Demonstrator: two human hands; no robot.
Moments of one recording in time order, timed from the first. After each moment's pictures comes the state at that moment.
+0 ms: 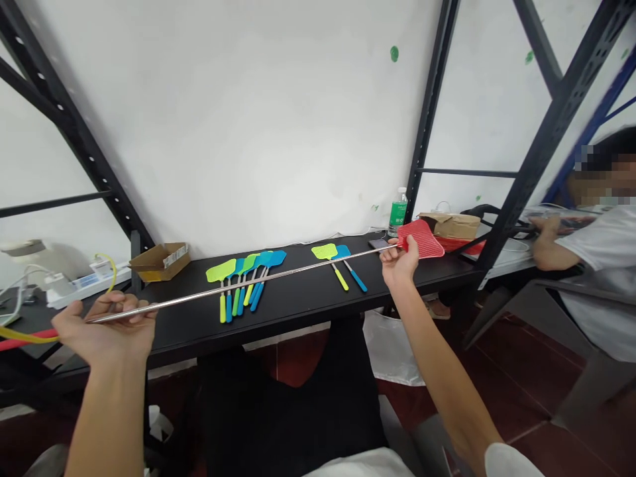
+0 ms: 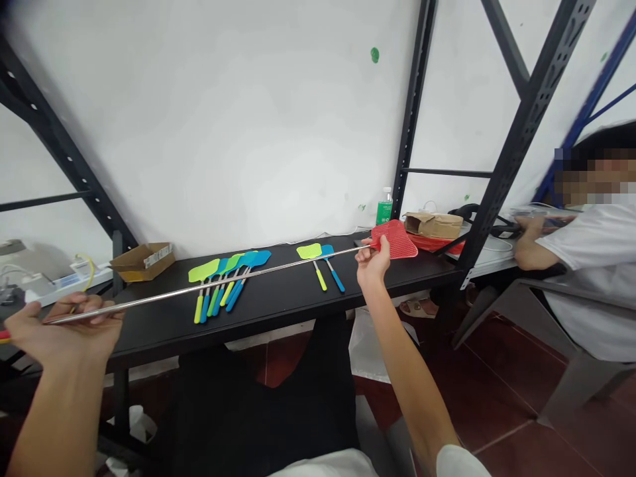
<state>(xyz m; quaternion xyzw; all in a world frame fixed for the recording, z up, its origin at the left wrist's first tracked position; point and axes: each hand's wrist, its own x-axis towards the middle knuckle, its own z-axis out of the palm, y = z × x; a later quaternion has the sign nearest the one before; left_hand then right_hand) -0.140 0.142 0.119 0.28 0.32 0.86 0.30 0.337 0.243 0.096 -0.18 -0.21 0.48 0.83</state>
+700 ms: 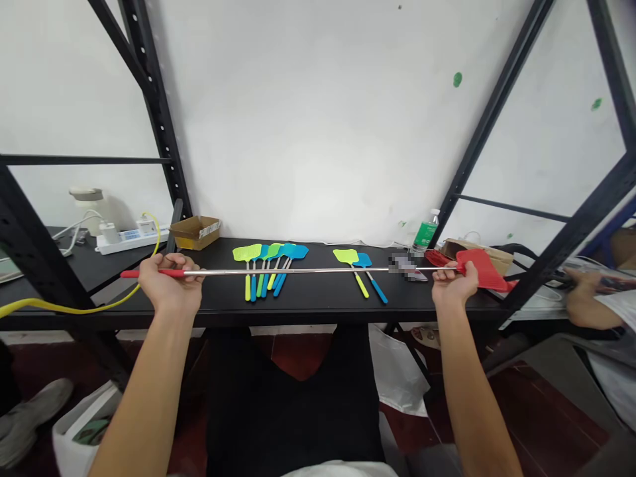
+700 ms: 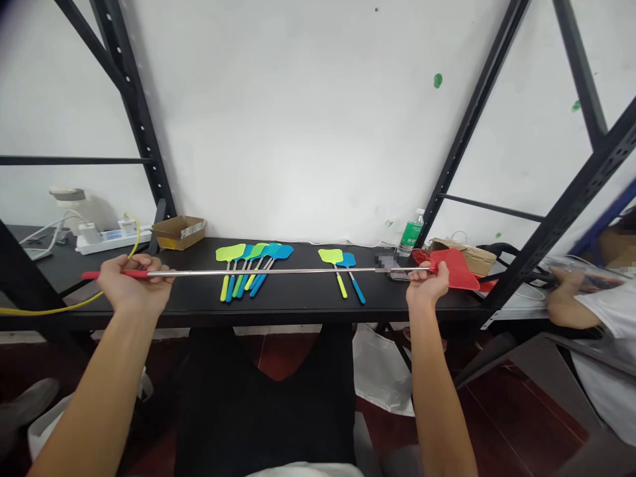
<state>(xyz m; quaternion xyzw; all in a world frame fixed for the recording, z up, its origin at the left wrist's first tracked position) -0.139 0.149 0.108 0.22 0.27 0.87 0.35 0.388 0.247 0.091 -0.26 -0.24 0.38 0.85</state>
